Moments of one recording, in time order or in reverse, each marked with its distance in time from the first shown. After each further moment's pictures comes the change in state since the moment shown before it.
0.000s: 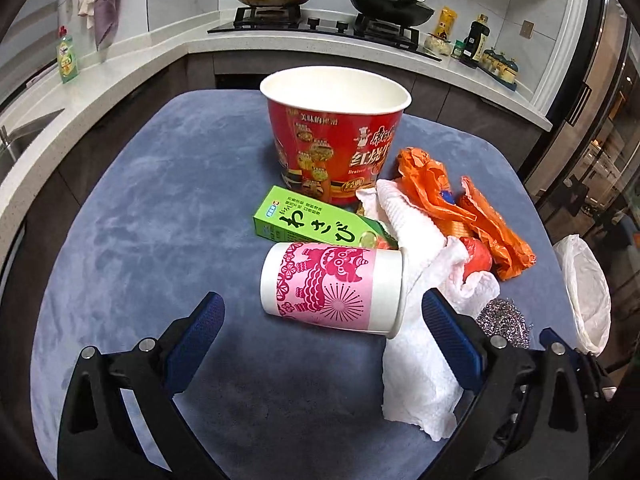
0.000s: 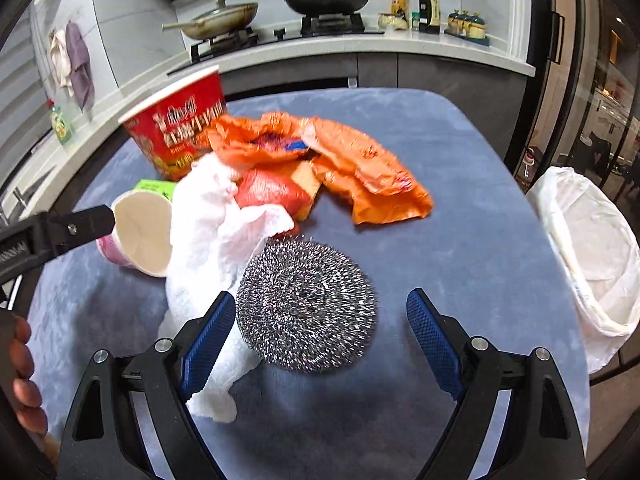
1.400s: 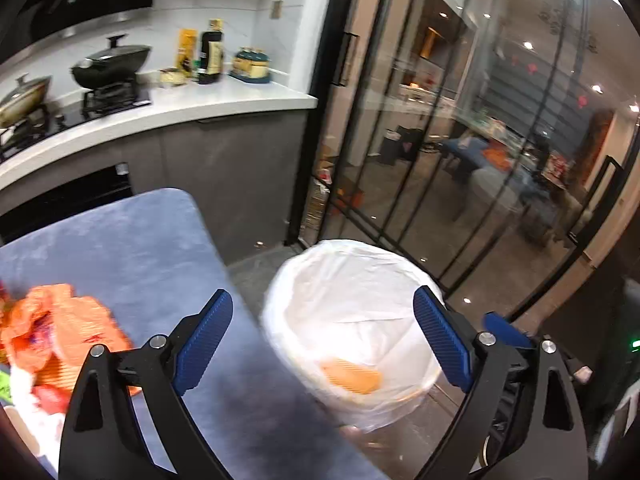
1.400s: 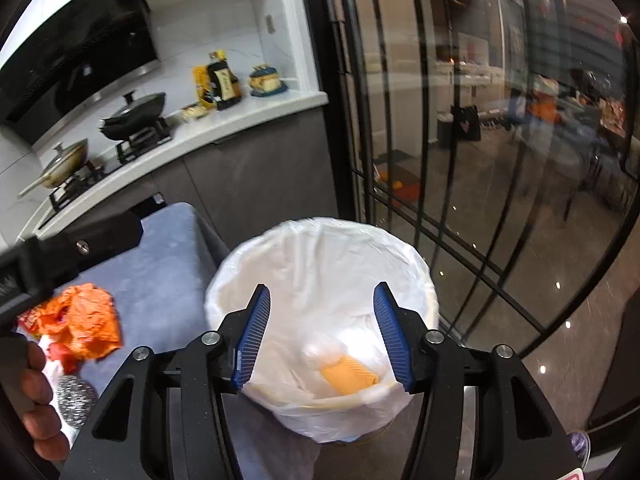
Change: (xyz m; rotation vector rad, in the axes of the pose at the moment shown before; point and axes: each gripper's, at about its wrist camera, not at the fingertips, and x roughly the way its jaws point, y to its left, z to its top) left arm -0.019 -0.351 0.017 0.446 -0.095 -0.509; right arm -0.119 -0.290 0.014 0.382 -0.250 -0.311
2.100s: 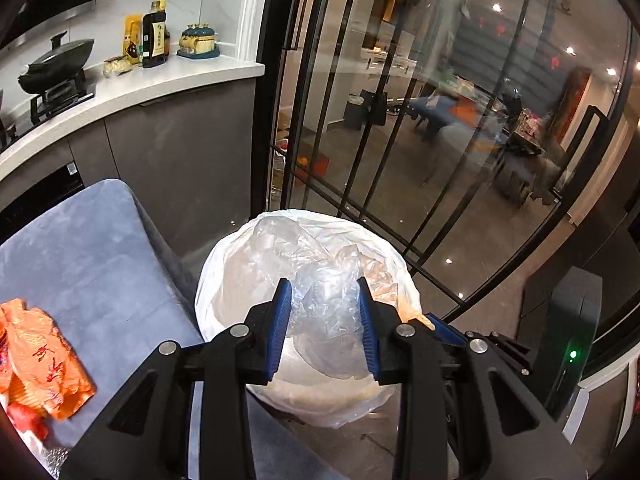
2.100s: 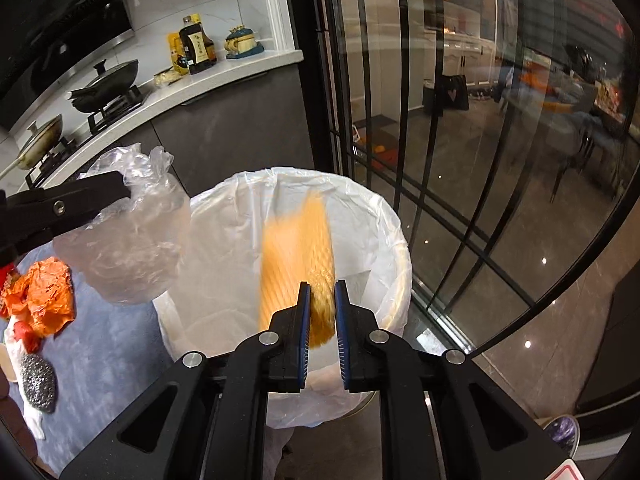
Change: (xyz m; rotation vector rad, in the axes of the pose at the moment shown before) left arm 0.055 -0.057 -0.010 0.105 0.118 -0.122; right arm 0.053 -0.043 -0.021 0.021 0.144 -0.069
